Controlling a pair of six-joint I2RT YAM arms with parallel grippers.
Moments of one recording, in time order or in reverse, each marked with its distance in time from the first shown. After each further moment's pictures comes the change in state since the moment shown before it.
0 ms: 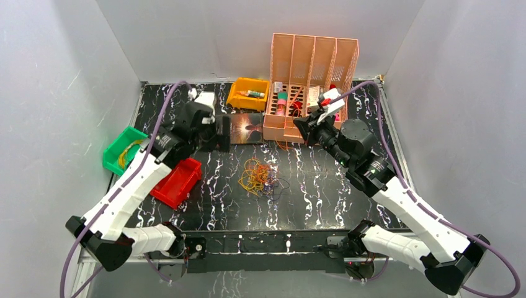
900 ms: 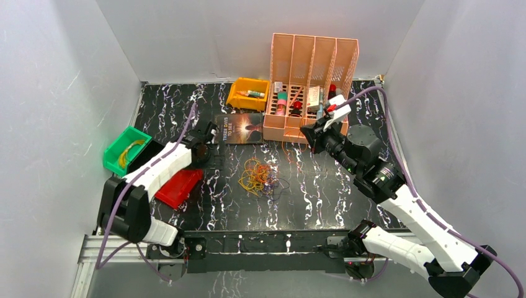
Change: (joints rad) left arm 0.217 0.165 -0.453 0.146 0.058 -0.032; right arm 0.000 -0.087 -0.011 -0.144 0.027 0.003
